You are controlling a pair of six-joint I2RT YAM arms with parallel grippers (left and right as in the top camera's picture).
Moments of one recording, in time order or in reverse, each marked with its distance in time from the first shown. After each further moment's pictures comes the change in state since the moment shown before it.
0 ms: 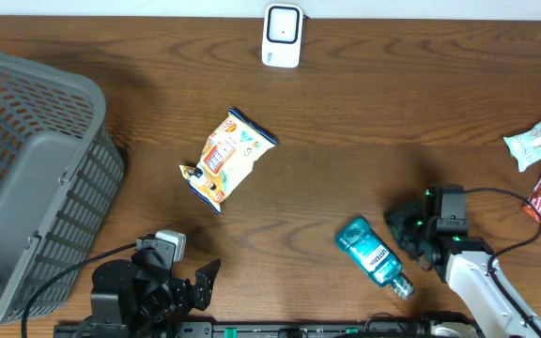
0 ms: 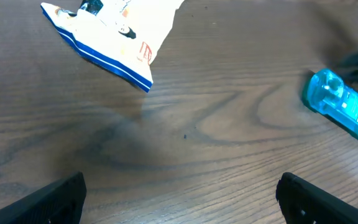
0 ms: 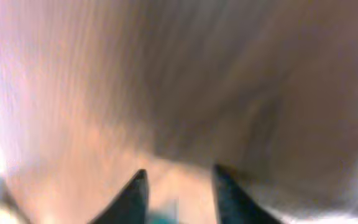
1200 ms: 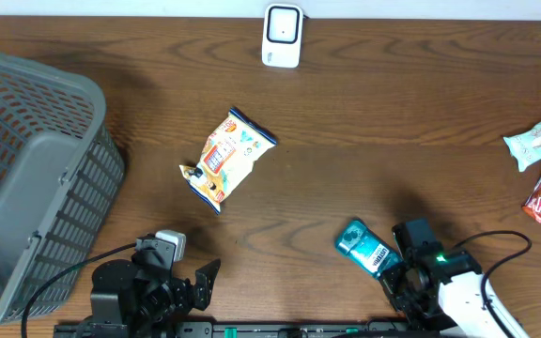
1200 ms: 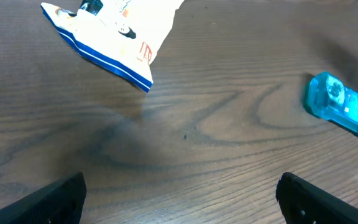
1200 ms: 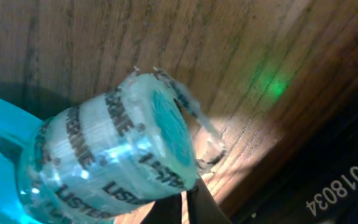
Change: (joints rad) left arm 0.000 0.000 0.000 0.000 0.000 0.000; right arm 0.286 -0.191 -0.006 -0.699 0.131 0.359
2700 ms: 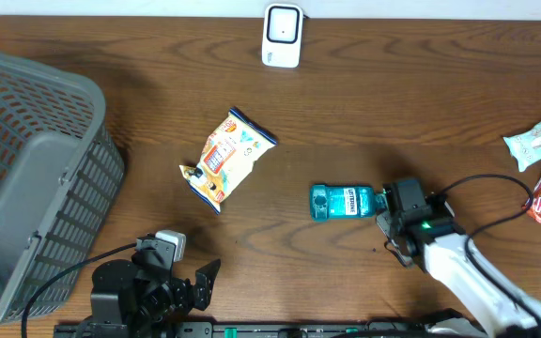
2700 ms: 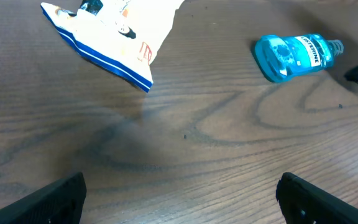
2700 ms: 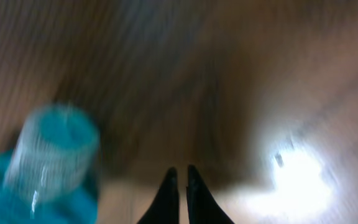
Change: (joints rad) left arm 0.000 0.000 0.000 0.000 0.000 0.000; right arm 0.000 0.281 0.126 0.520 0.355 -0.151
